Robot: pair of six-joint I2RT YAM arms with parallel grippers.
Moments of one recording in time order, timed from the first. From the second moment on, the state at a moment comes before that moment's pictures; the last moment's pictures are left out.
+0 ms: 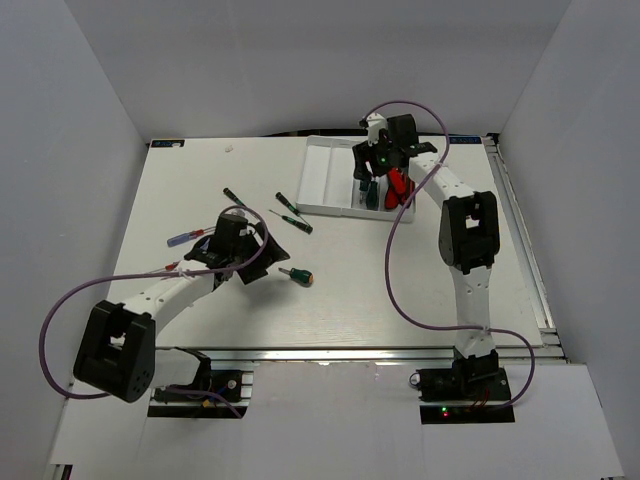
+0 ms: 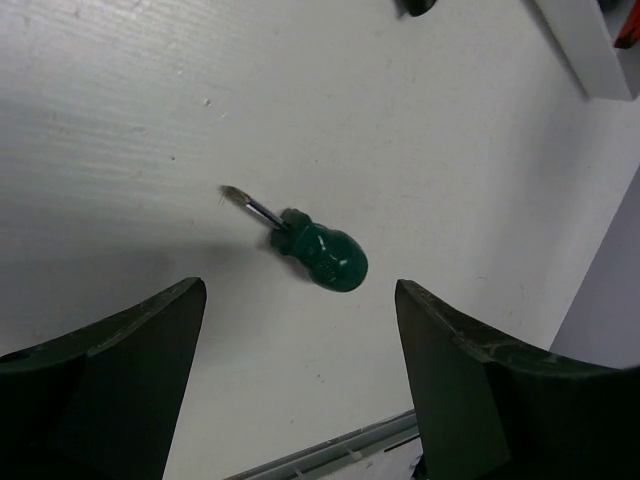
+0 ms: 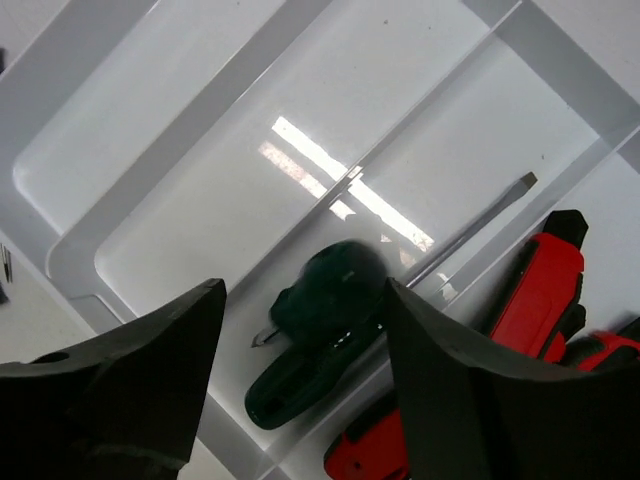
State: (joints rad) left arm -0.38 1.27 0.68 -0.20 0.15 -0.88; right arm 0.30 2.29 1.97 -0.41 -0.37 -0.21
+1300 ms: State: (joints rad) left arm -0.58 1.95 1.34 -0.73 0.04 -1.11; right arm 0.13 1.66 1.34 -0.36 -0.81 -0.39
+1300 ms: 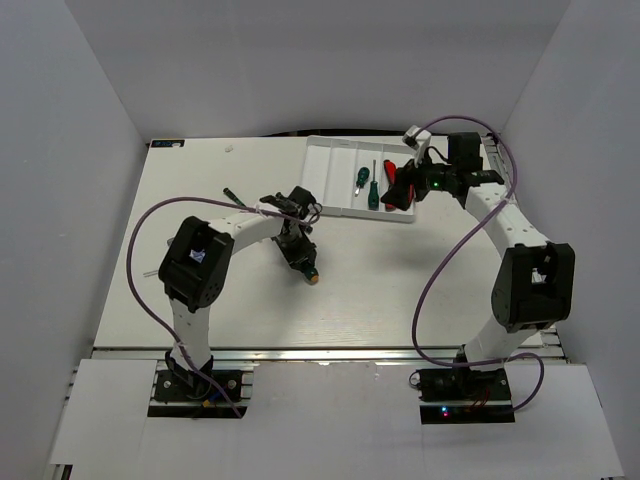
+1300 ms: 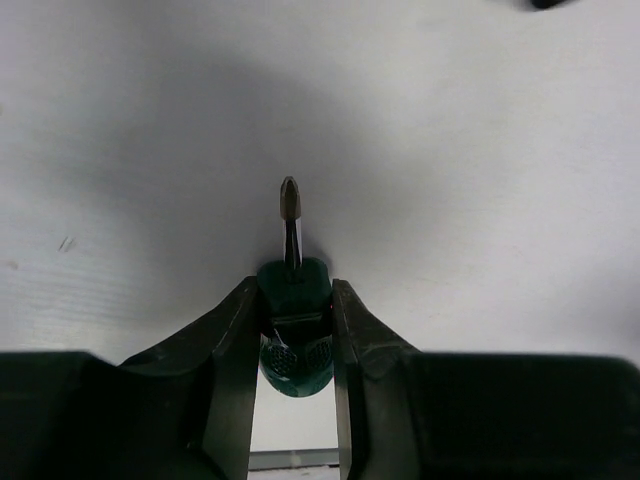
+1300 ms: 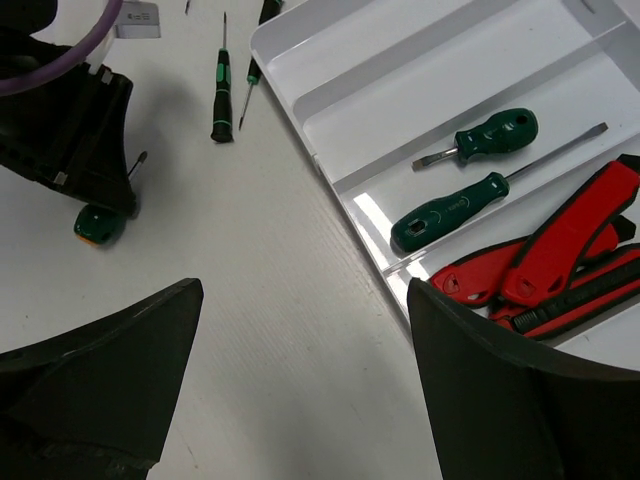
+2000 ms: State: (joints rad) left arm -0.58 2.30 2.09 -0.27 0.23 -0.35; right arm 0.02 1.49 1.23 -0.35 -0.91 -0.46
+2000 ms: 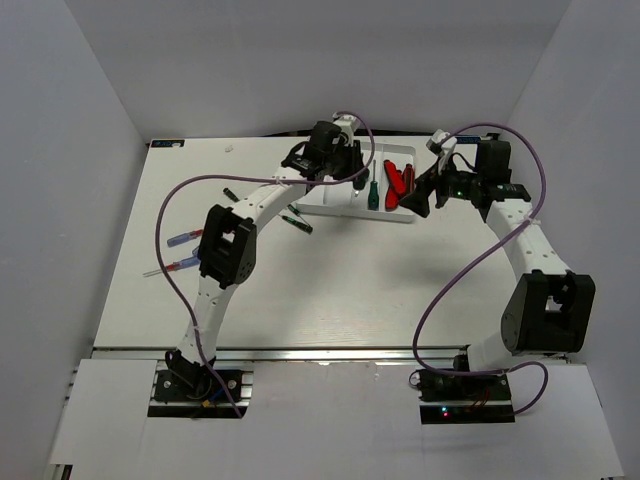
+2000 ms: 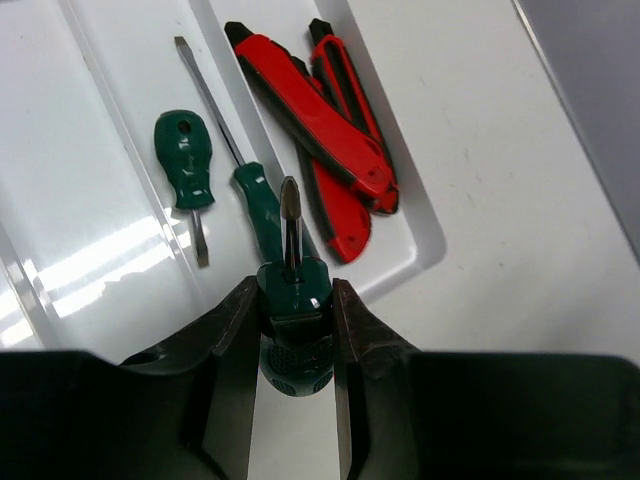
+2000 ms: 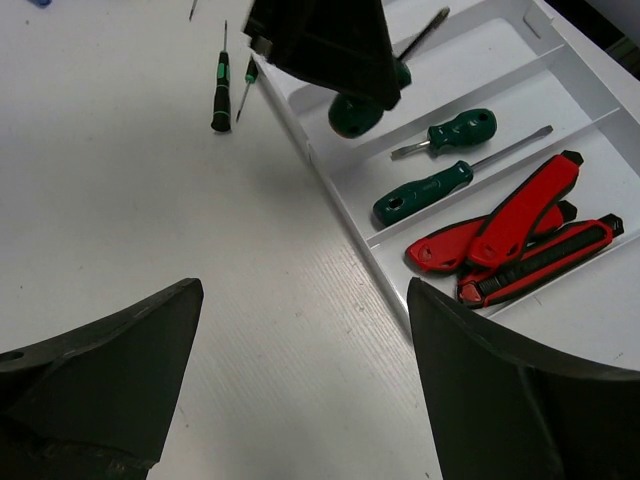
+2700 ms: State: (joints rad) left arm -0.60 2.47 2.13 -0.10 0.19 -0.29; right arm 0.02 1.48 1.20 -0.38 -0.94 -0.48
